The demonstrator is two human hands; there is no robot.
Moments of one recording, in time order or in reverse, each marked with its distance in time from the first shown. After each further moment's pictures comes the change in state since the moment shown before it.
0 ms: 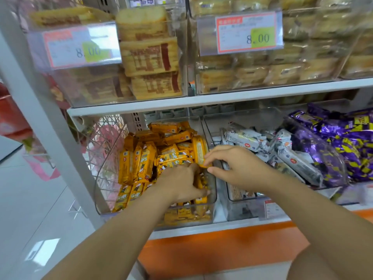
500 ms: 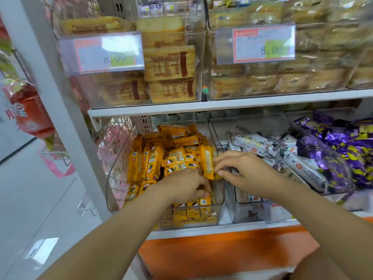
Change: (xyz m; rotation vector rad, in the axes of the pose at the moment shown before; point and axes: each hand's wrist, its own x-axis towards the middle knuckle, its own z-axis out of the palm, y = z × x) left_hand -0.006 -0.016 -0.007 -0.063 -0.123 0.251; right_hand -0.003 0.006 0.005 -0.066 0.012 -0.043
